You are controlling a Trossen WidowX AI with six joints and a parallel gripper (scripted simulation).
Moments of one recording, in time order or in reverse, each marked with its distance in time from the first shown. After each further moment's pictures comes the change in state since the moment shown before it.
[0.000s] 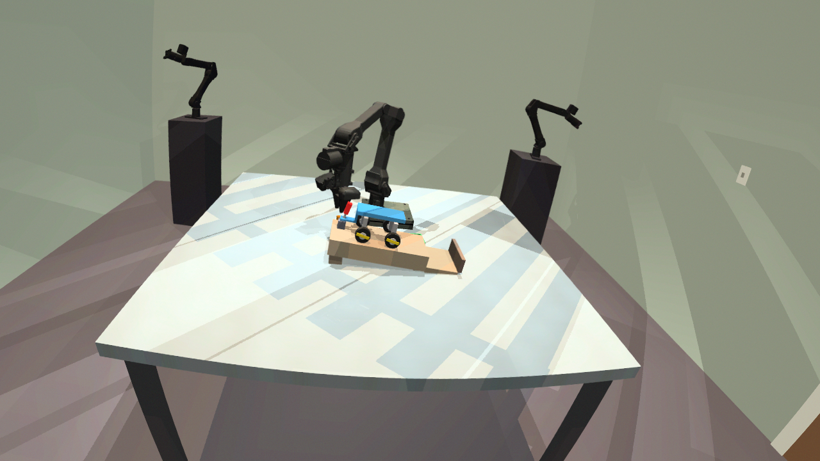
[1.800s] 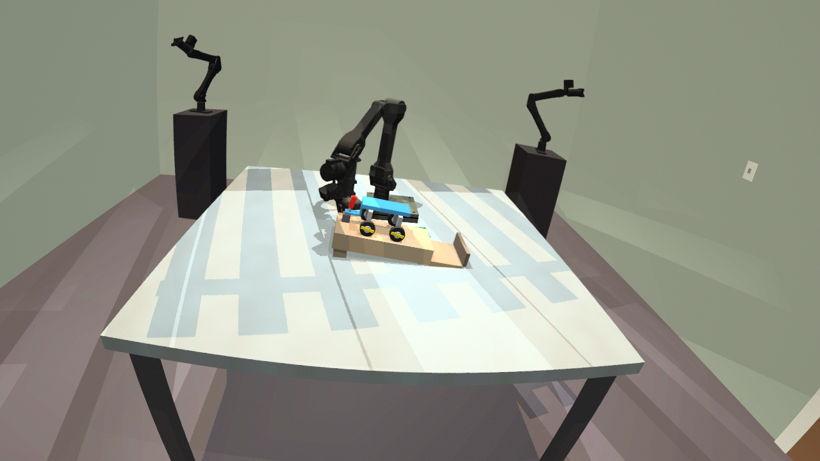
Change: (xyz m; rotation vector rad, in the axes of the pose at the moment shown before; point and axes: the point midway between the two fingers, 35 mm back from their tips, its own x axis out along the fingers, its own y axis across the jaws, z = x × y) arm 0.058 0.000 -0.001 -0.003 -0.001 0.000
